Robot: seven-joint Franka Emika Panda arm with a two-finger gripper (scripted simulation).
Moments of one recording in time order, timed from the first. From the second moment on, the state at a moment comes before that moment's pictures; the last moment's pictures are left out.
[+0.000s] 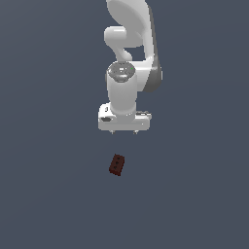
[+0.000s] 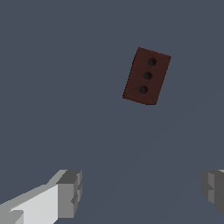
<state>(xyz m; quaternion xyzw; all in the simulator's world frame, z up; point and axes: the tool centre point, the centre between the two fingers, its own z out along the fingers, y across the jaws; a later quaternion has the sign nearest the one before) -0.014 -0.001 0.155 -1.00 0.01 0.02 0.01</state>
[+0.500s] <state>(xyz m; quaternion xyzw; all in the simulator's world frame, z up) -0.007 0.020 0.165 -1.00 -0.03 0.00 0.01</state>
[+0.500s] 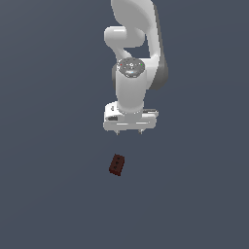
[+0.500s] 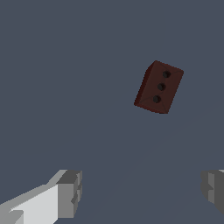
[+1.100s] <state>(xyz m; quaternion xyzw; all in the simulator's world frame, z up) 0.007 0.016 0.157 -1.00 -0.01 0.00 0.01</state>
